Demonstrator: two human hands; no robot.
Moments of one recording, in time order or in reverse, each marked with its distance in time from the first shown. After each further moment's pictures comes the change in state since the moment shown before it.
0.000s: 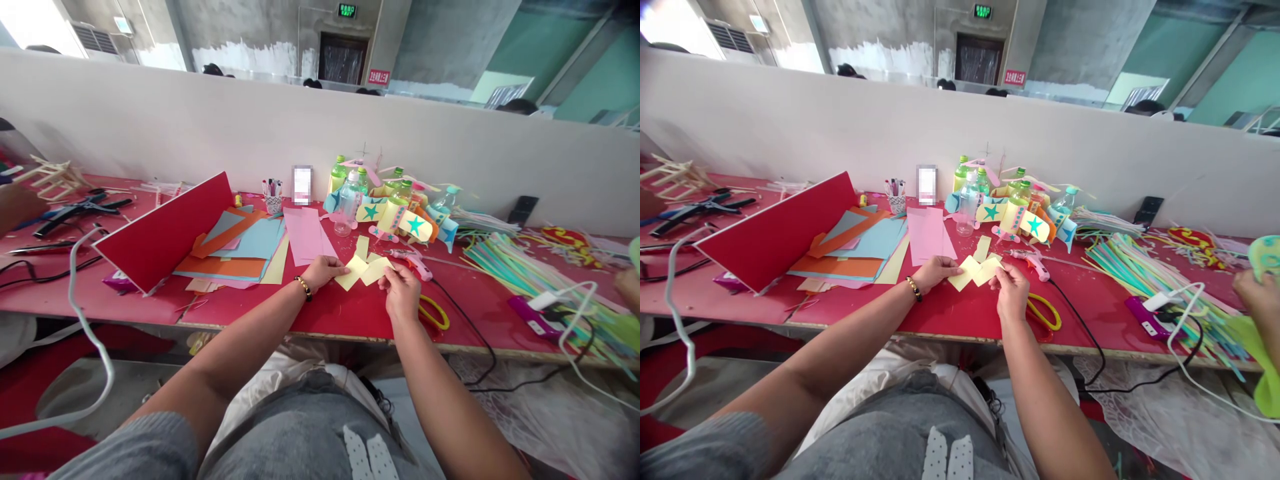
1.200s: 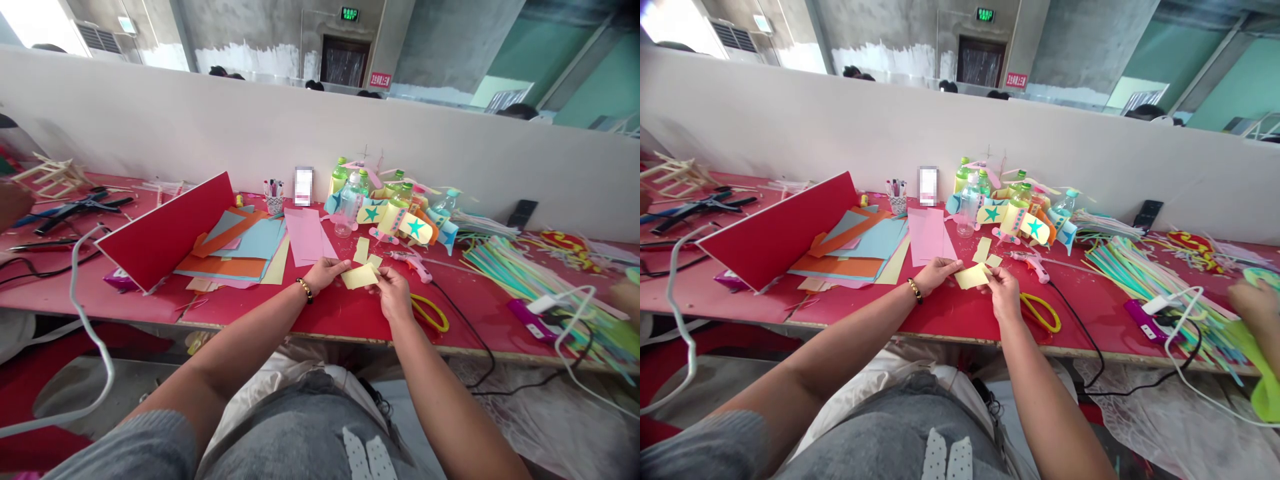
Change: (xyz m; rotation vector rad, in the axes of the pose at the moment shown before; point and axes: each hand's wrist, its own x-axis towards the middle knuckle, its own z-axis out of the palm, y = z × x) left_hand -0.008 0.007 0.007 -0.023 -0.046 0.085; right_hand -0.005 -0.005 0.007 0.025 -0.202 0.186
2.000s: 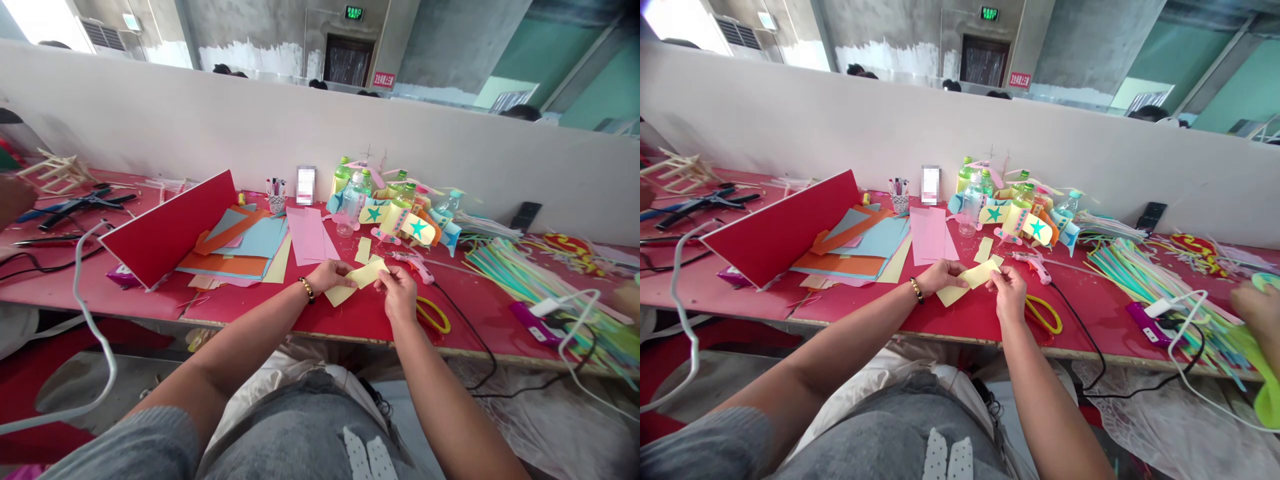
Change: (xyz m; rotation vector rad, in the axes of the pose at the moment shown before) left_hand -0.003 0.002 -0.002 -0.039 -0.181 -0.093; right_hand 0.001 0.000 -0.003 -0.029 0.087 -0.153
